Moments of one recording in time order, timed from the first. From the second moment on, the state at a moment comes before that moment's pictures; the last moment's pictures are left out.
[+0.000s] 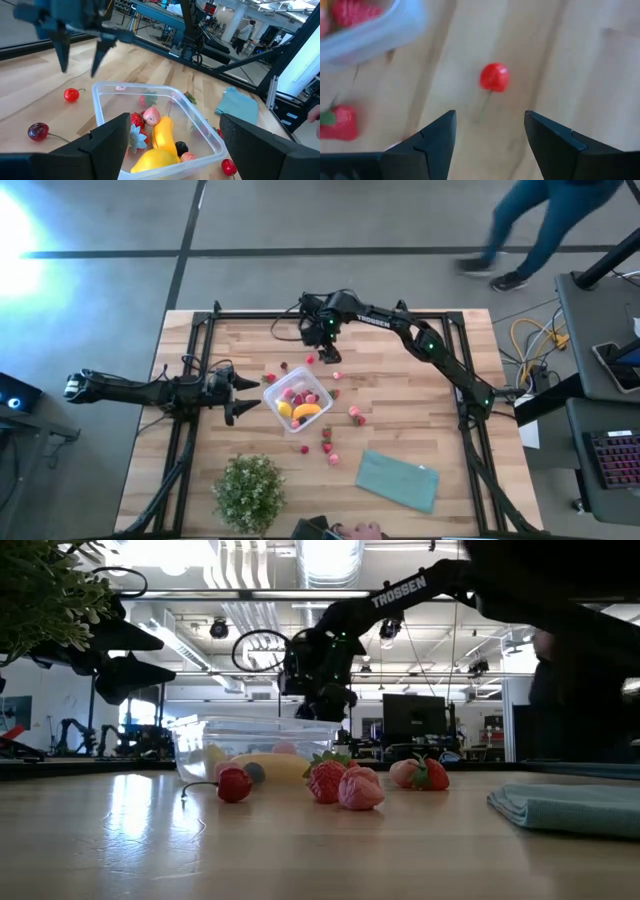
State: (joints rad) left arm -0.07 0.29 0.01 0.10 -0.22 -0.39; right arm -0.46 2.49 2.30 -1.17 -0.31 -0.75
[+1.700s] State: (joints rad) left arm -0.07 0.29 0.01 0.80 -0.35 -0.64; right arm -0.56 2.15 2.35 -1.18 -0.33 -0.17
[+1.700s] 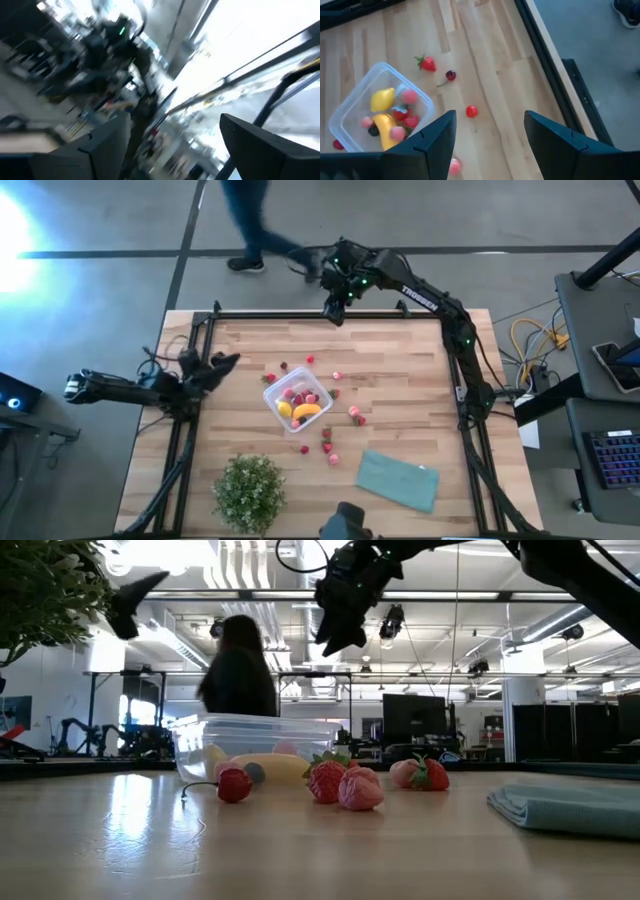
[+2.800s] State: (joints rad) left arm -0.07 0.36 0.50 -0.33 -0.50 -0.23; right arm -0.49 2.11 2.36 -1.17 -0.32 -0.14
